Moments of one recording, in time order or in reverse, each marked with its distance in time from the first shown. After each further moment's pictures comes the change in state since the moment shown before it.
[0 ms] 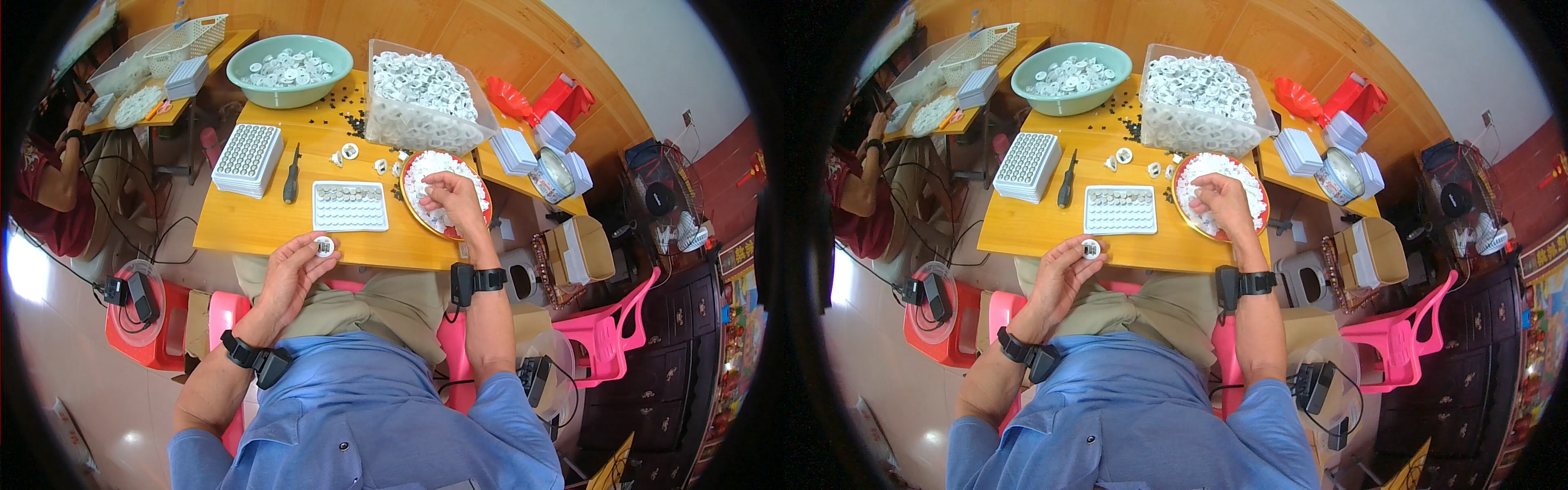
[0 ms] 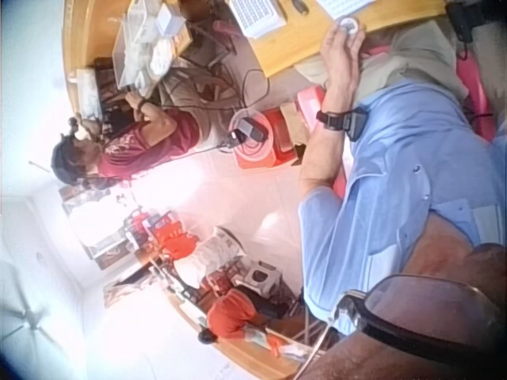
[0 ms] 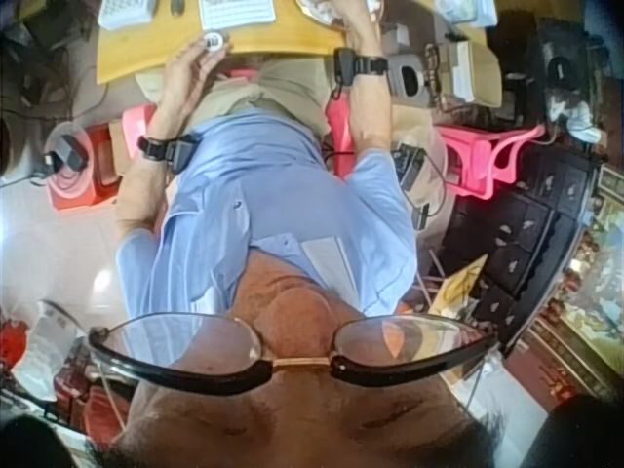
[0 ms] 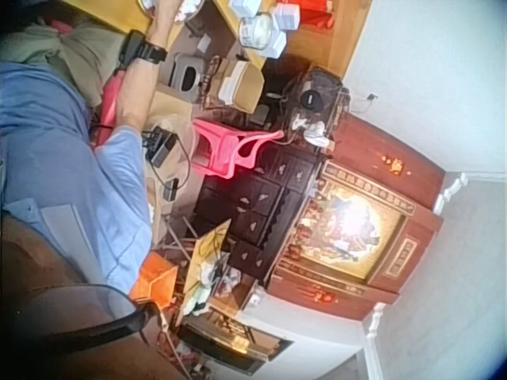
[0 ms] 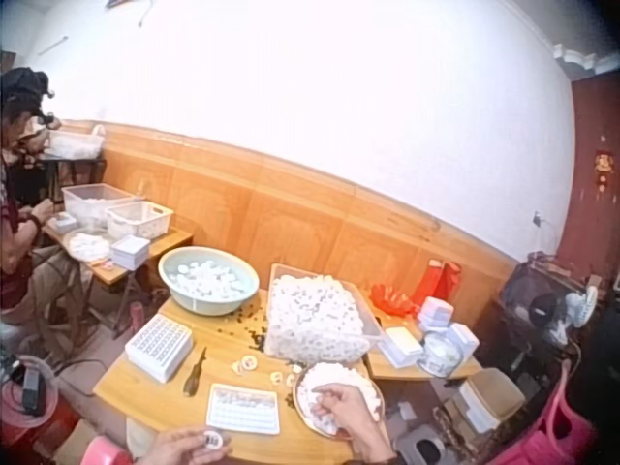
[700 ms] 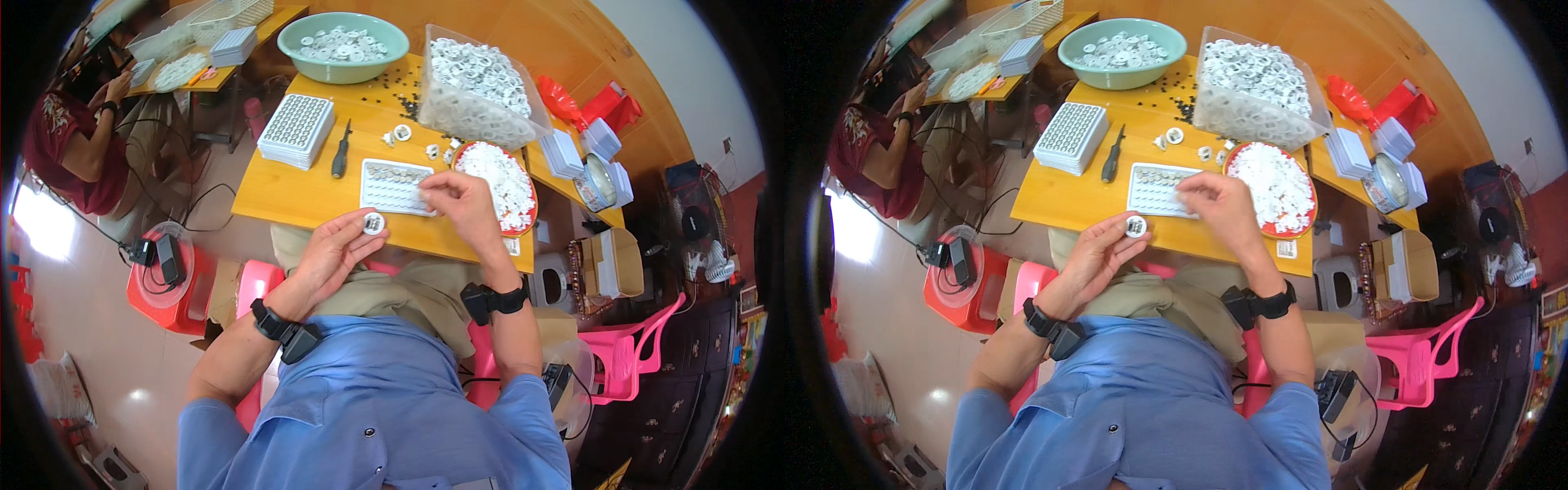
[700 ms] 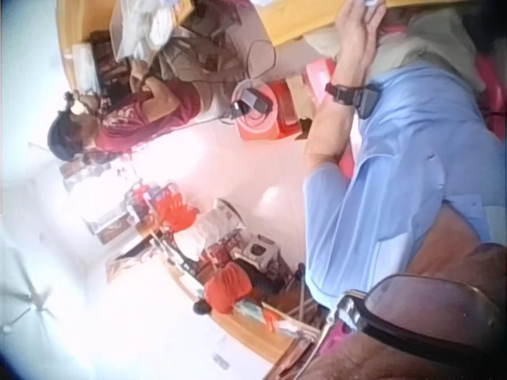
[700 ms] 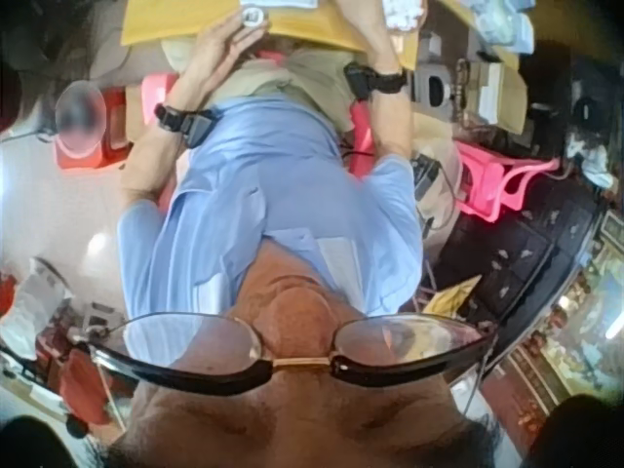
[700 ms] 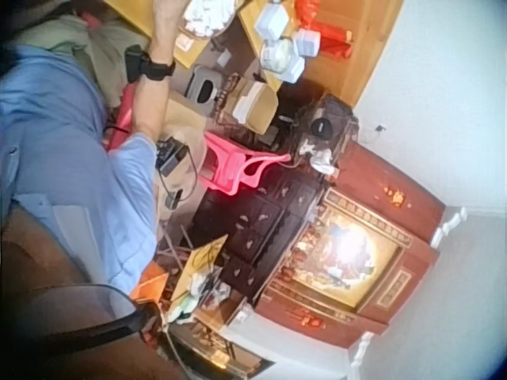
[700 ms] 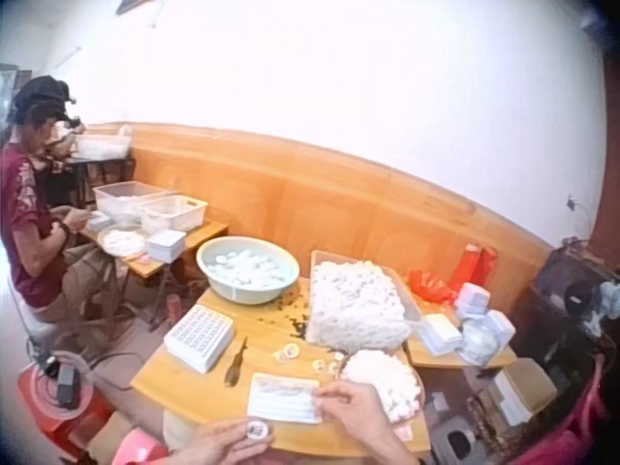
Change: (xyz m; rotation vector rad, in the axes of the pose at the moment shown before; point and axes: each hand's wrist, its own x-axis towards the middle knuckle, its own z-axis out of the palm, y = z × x) left_hand 0.004 -0.006 -0.008 -0.108 -0.079 -0.053; right_hand -0.043 -0.048 0.077 -0.013 -0.193 -0.170
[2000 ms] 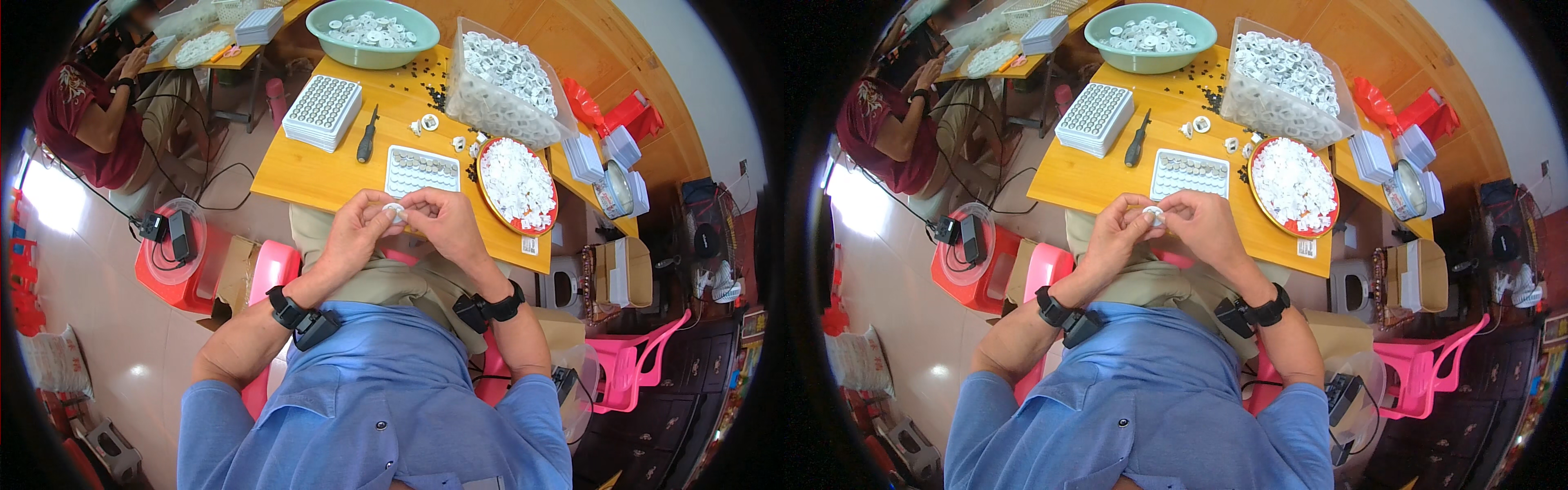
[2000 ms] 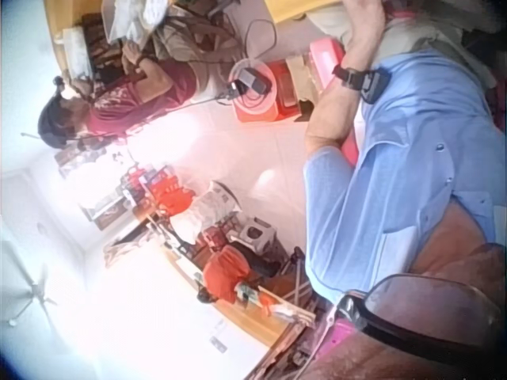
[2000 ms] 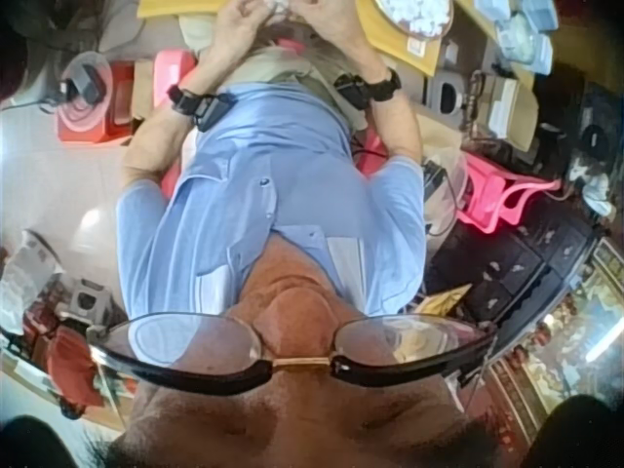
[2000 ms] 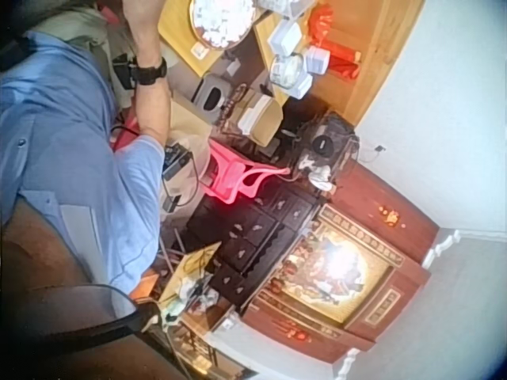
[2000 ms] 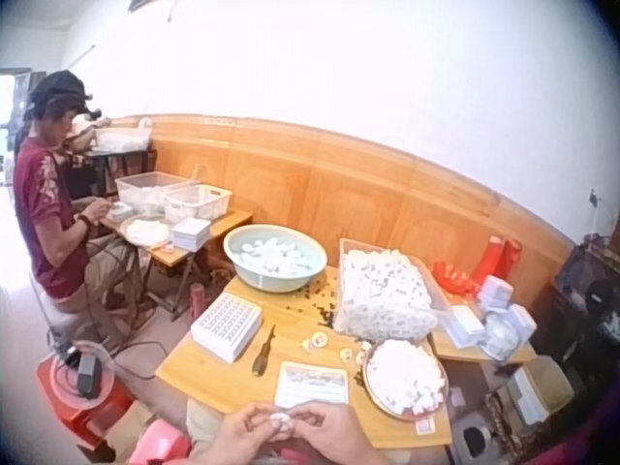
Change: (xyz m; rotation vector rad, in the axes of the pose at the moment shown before) left_hand -0.001 -0.005 0.000 0.451 -0.002 0.282; right_hand -0.015 0.006 0.057 -0.179 -0.162 -0.029
